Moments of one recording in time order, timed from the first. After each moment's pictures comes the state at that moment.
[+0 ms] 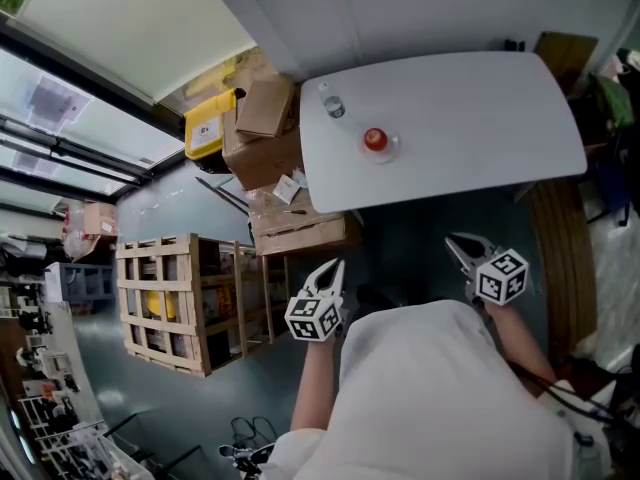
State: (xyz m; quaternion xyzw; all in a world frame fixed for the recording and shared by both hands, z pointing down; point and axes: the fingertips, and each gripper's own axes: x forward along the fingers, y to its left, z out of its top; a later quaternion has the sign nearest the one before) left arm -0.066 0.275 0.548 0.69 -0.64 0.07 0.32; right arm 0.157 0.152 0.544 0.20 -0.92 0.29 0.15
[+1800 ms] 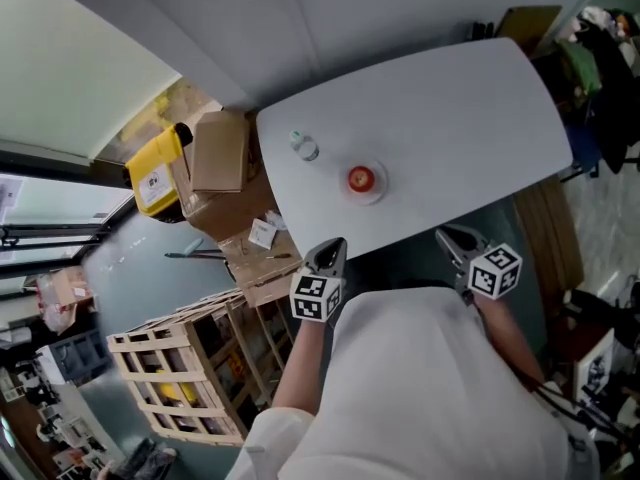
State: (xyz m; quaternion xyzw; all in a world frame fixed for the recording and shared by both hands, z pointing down) left arm -0.139 0.054 0.594 0.79 -0.50 0.17 0.30; right arm 0.074 0.010 0.561 0.31 -0.87 0.34 0.15
